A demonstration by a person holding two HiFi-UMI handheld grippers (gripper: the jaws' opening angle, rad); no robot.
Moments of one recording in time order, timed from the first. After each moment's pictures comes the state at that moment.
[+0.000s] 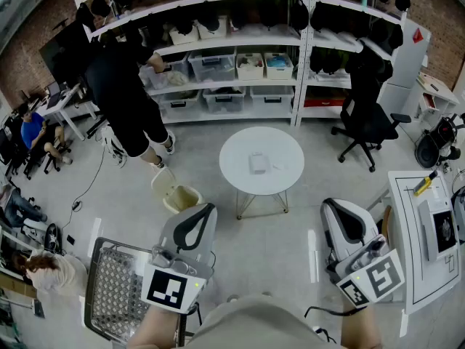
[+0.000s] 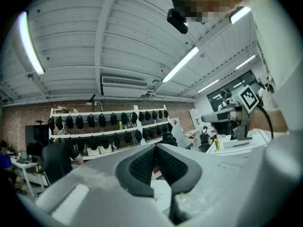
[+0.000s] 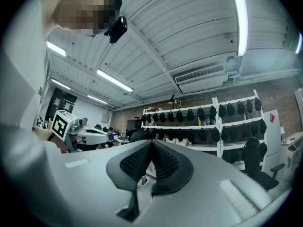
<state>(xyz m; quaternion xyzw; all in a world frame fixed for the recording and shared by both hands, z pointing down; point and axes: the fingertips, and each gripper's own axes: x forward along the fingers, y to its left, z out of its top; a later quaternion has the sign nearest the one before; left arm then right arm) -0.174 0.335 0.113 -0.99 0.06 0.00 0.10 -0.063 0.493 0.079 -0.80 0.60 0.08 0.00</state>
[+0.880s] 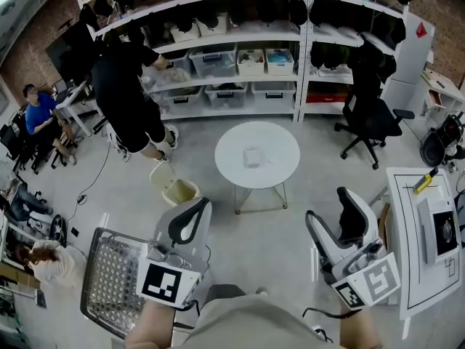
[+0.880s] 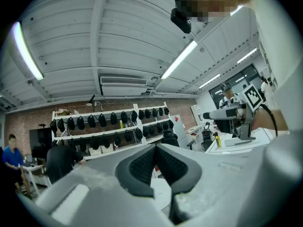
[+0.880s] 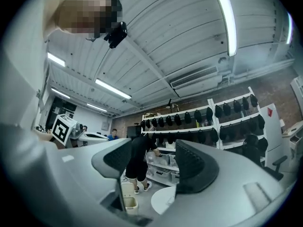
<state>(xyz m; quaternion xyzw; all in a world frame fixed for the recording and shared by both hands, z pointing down) -0.148 0.392 0.115 -0.99 0.08 -0.01 0.11 -0.036 0.559 0.083 -0.79 0.60 0.09 0.05</state>
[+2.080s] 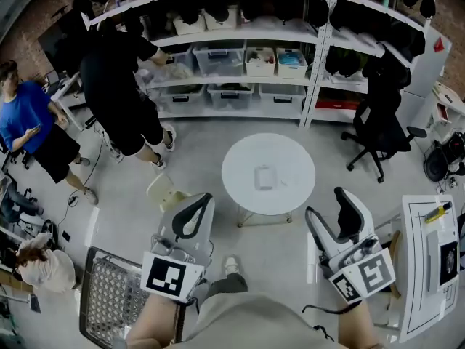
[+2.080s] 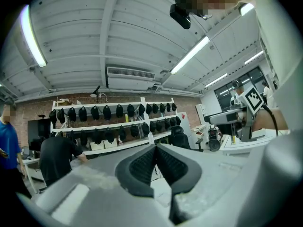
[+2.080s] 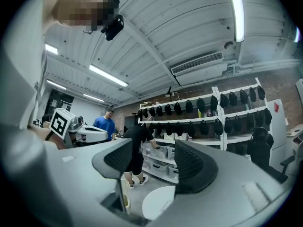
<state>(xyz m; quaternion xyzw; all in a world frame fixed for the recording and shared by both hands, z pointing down) -0.057 0.218 0.148 -0.99 0.09 -0.02 0.09 0.061 0.380 0.126 -0.80 0.60 0.05 0.01</state>
